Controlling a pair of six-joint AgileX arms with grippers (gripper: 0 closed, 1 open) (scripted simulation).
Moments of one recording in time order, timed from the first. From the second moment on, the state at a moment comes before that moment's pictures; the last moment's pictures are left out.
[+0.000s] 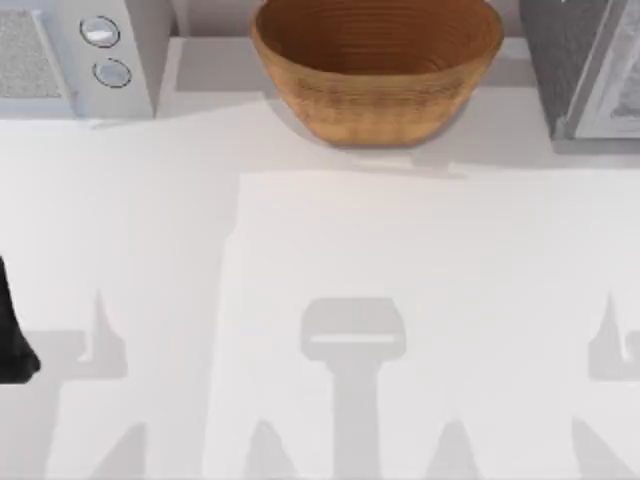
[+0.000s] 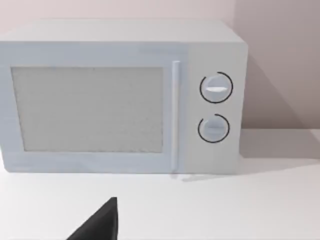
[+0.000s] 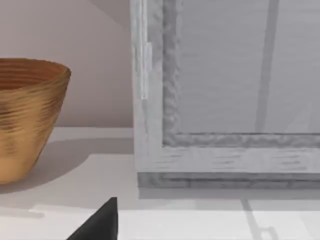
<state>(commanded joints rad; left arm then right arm) 0.00 0.00 0.00 0.00 0.00 0.00 0.00 0.00 0.00 0.00 0.00 0.00</state>
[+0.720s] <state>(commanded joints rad) 0.00 0.00 0.00 0.00 0.00 0.00 0.06 0.46 0.57 -0.15 0.07 0.01</state>
